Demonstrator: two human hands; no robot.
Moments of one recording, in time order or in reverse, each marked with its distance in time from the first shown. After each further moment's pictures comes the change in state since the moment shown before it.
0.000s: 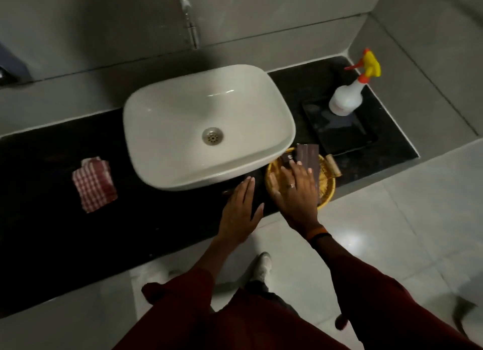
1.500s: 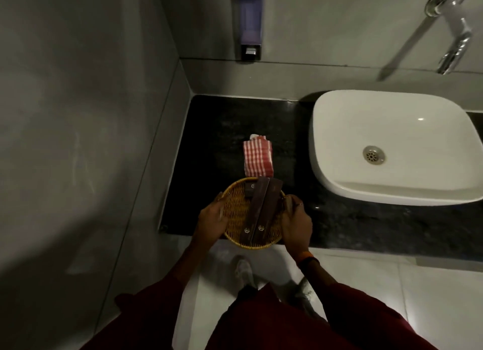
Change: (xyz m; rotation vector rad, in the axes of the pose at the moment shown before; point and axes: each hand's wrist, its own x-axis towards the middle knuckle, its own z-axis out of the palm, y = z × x) left_hand -0.231 -0.290 -0.230 -0.420 0.115 -0.777; right_hand -0.062 -0.388 0.094 0.653 -0.337 0.295
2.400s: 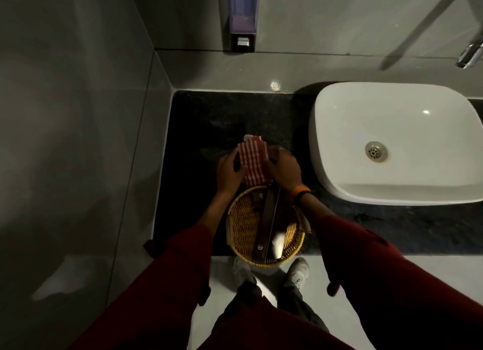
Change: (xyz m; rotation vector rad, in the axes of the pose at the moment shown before) left_hand 0.152 0.077 0.008 -0.110 0.054 0.018; right_hand 0.150 -0.089 0.032 -0.272 -0.234 -0.162
